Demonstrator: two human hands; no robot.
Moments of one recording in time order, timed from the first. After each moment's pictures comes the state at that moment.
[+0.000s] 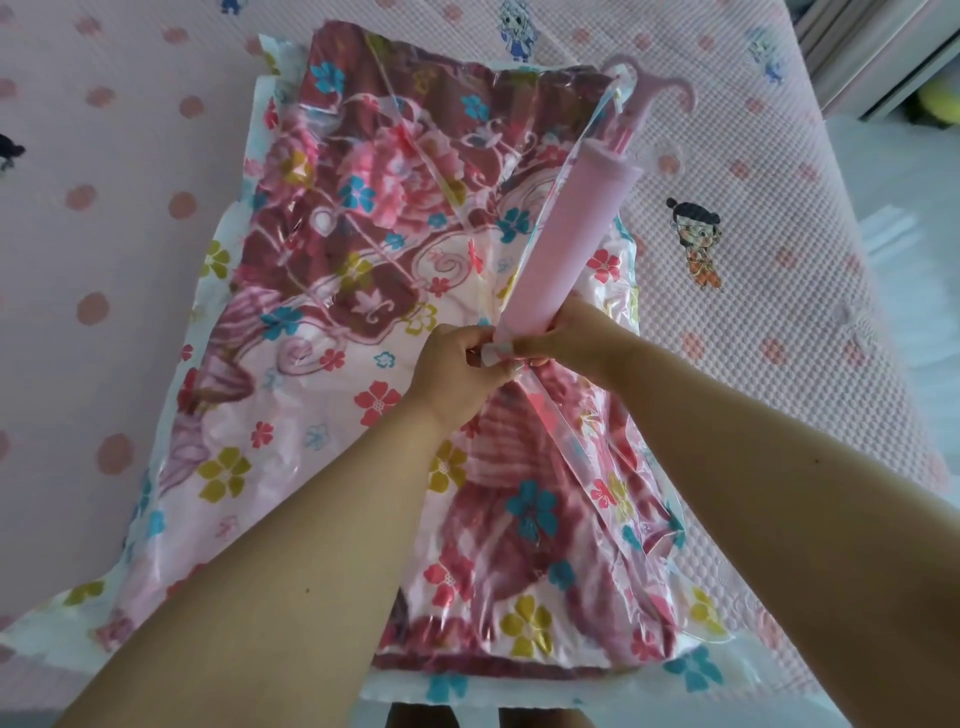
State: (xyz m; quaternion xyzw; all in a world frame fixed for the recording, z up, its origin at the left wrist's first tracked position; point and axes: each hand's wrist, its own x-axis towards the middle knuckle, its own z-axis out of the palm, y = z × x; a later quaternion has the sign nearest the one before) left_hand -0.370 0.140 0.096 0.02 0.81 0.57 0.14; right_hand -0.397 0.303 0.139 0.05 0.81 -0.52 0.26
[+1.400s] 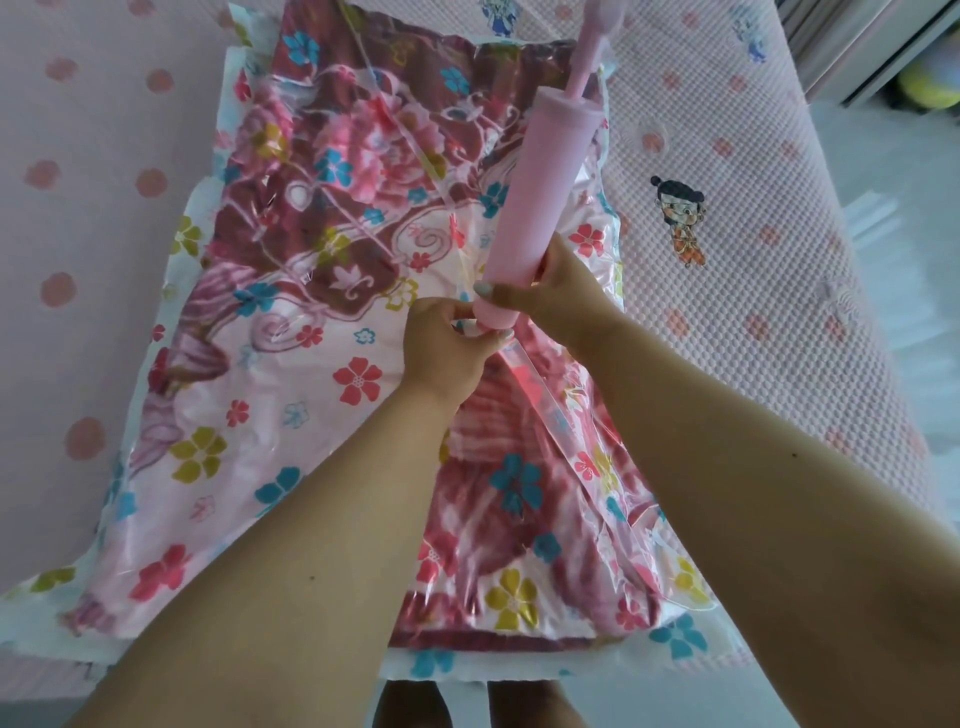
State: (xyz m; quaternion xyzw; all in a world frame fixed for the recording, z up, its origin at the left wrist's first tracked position) left_hand -0.363 0.160 0.101 -0.08 0.82 0.57 0.06; right_hand -0.387 0.288 0.156 0.07 0.83 -0.55 0.11
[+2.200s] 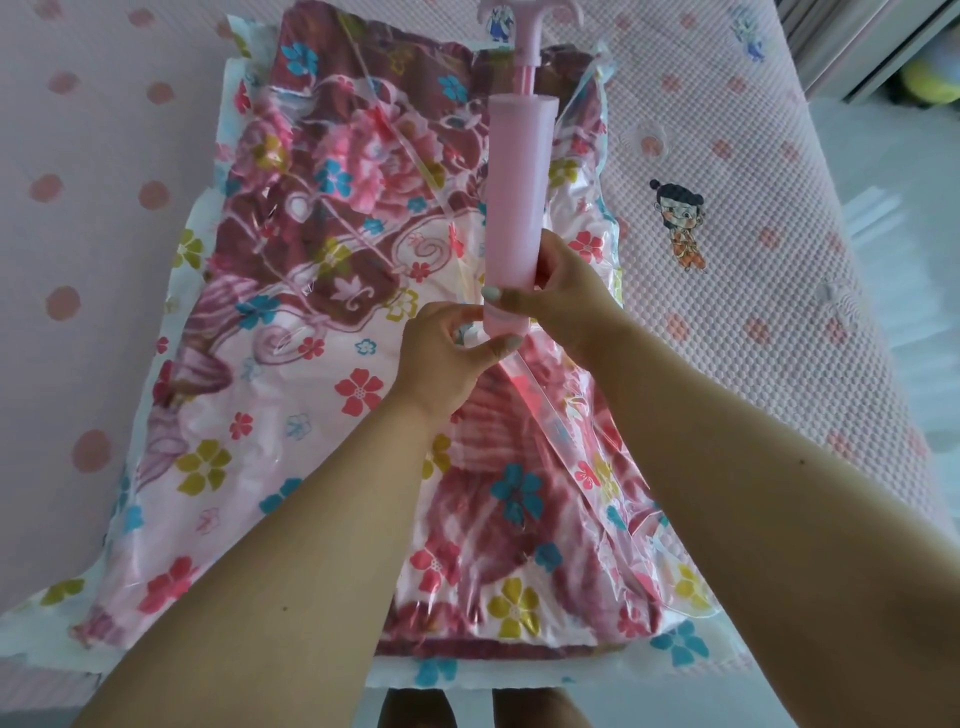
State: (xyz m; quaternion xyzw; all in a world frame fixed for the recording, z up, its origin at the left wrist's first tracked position) left_hand -0.364 0.150 0.111 -0.01 0.80 0.59 0.10; right_hand -0.390 0.297 0.158 0.04 0.80 -0.58 0.11
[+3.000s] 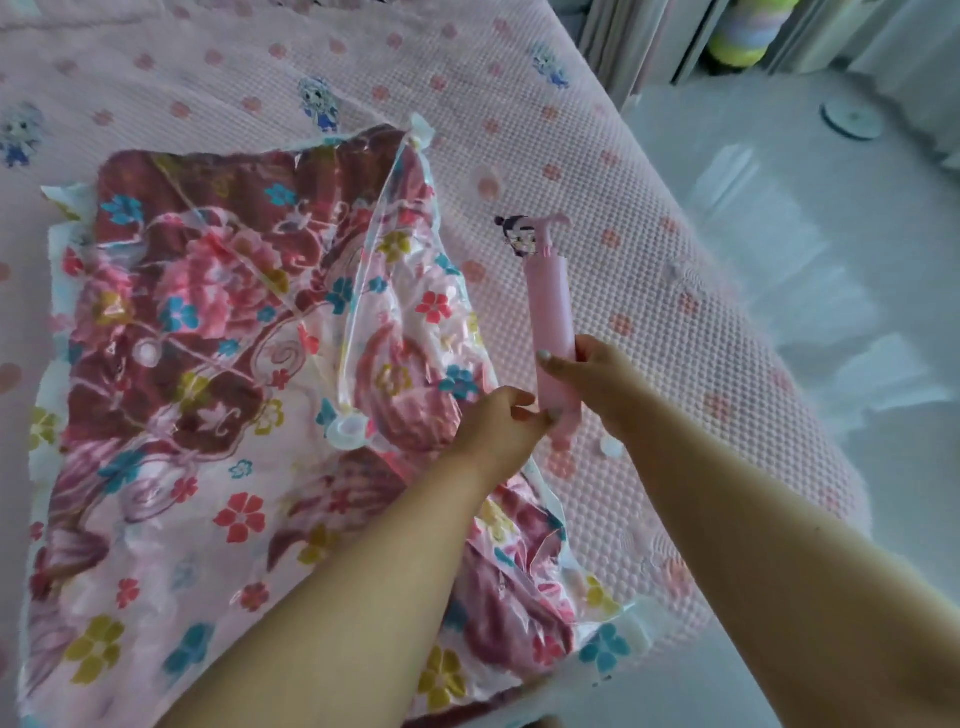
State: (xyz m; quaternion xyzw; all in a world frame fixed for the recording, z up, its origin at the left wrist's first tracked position) left_hand -0.333 0.310 0.139 0.10 0.79 0.47 0.38; right_hand -0.318 0.462 0.155 0.33 0.76 -0.55 0.07
